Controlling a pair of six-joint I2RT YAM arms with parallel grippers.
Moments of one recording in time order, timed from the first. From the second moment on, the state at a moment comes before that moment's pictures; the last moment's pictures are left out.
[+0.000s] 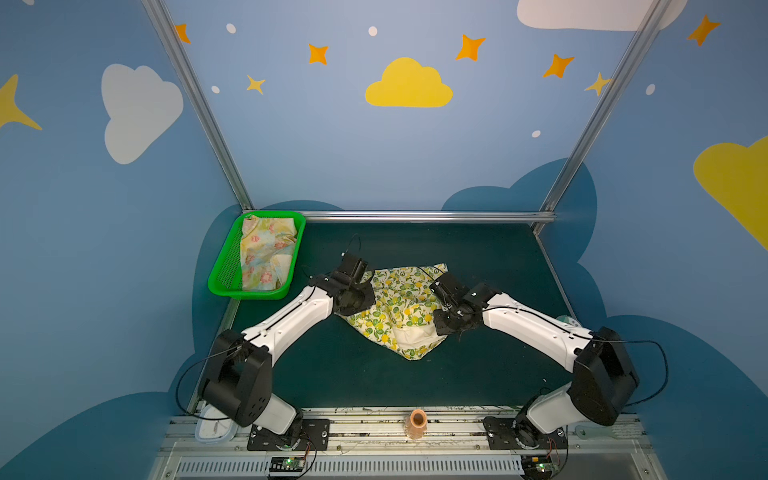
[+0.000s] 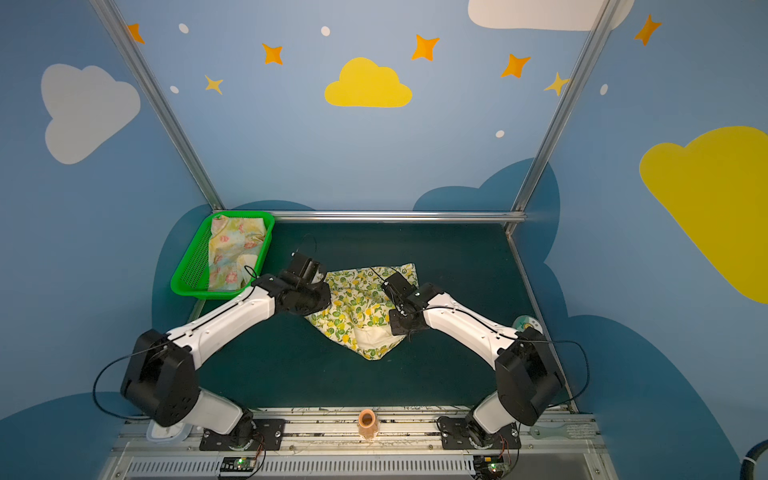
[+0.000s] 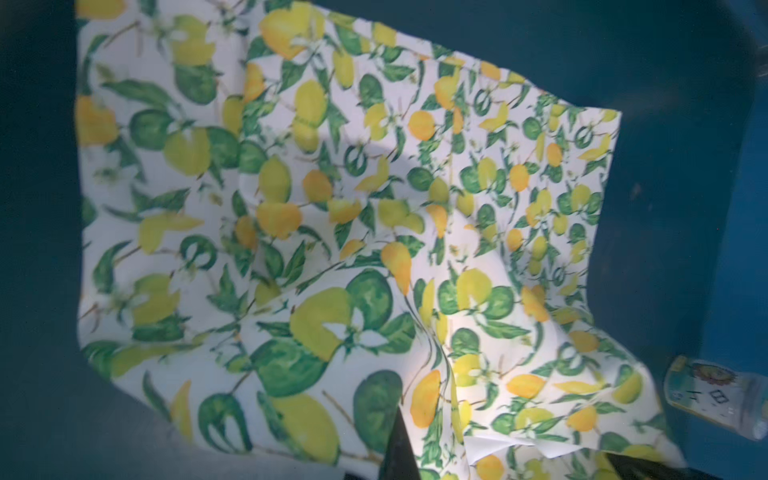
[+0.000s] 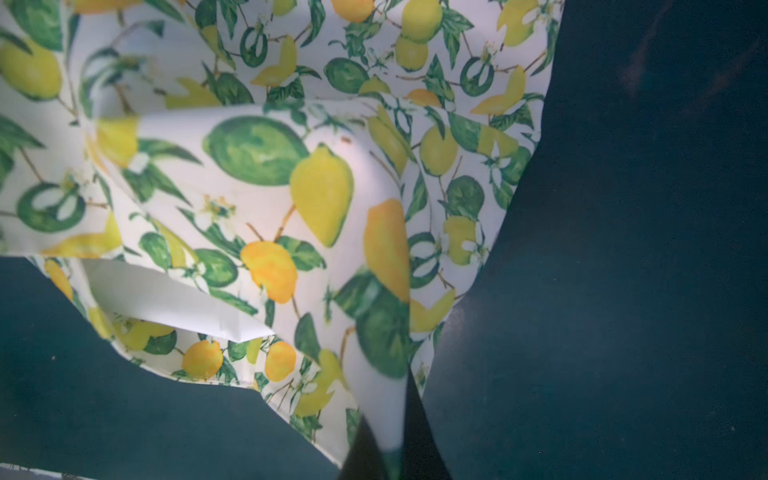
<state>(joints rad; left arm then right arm) -0.46 1.58 1.19 -0.65 0.16 -0.72 0.75 1.52 1.11 -0.88 0.11 0.52</state>
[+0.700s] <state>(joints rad) -0.39 1.83 1.39 -0.65 0.31 -0.63 0.65 1.55 1.08 -0.84 -0.04 0.54</state>
